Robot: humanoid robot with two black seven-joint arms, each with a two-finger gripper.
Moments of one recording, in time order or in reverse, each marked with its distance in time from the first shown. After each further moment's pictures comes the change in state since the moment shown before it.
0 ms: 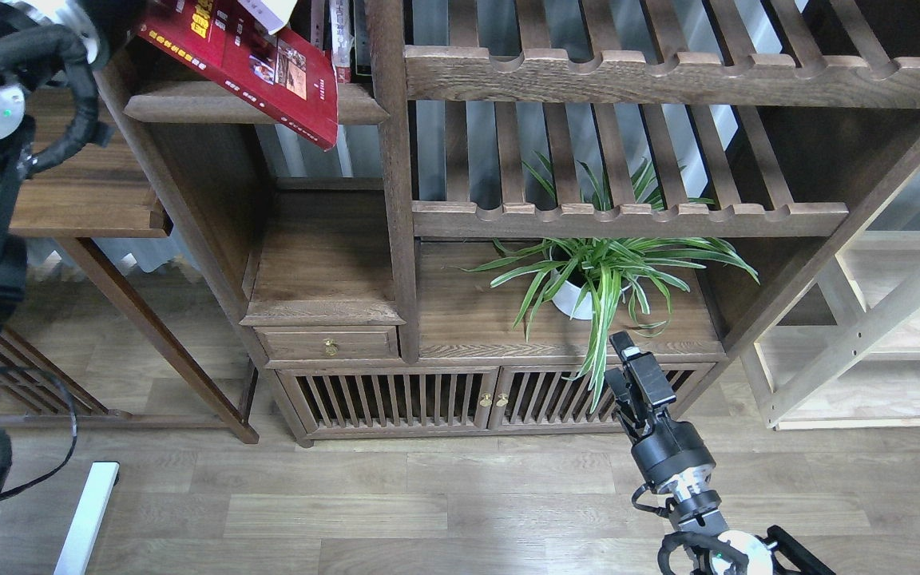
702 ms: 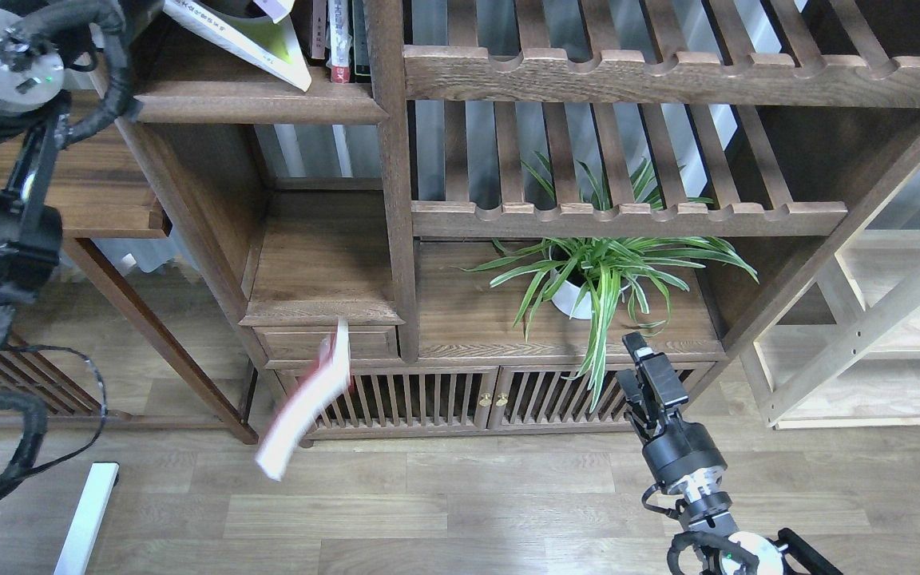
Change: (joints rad) left arm -0.083 -0.088 0.011 0.193 0.007 0.000 -0.060; right arm -0.005 -0.015 0.023 0.000 0.019 0.000 0.001
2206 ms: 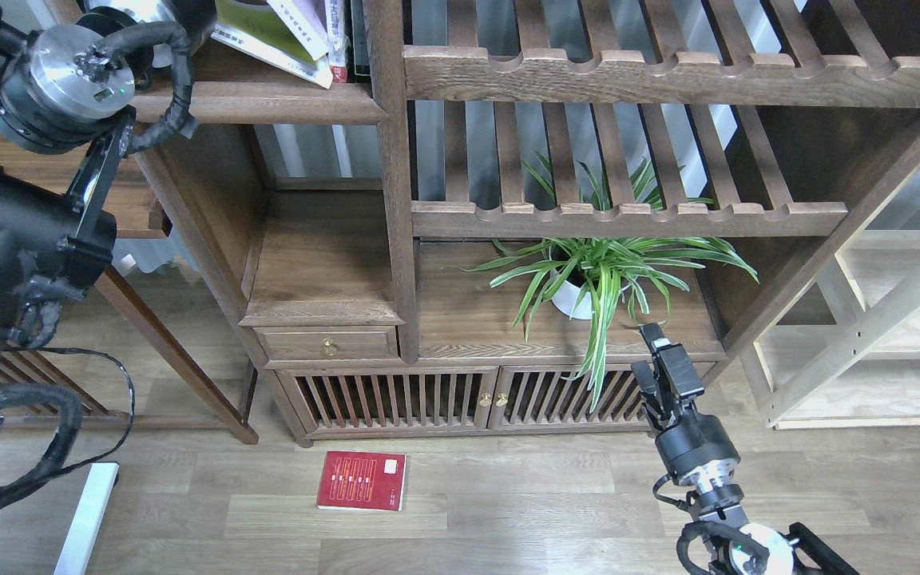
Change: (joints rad) left arm -0.018 -0.033 0.055 0.087 -0.002 0.000 -0.031; right arm 0.009 -0.009 0.024 -0.006 0.018 0.000 -0.002
